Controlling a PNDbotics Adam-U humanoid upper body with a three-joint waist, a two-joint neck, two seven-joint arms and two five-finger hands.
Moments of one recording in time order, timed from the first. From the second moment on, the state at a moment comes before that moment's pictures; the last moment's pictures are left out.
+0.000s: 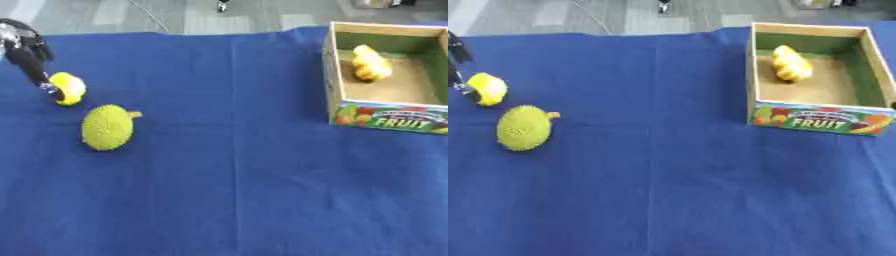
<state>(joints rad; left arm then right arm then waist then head) -1.23 0.53 -0.12 -0.62 -1.03 0.29 -0.64 0.09 -0.68 -0.27 -1.98 -0.54 -0.05 -0.18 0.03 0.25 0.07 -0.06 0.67</state>
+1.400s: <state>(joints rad) -1.21 0.50 -0.08 -0.53 -1.13 0.37 -0.60 0.07 -0.66 -0.23 -1.98 -0.50 -0.01 -0.15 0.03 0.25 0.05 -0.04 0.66</state>
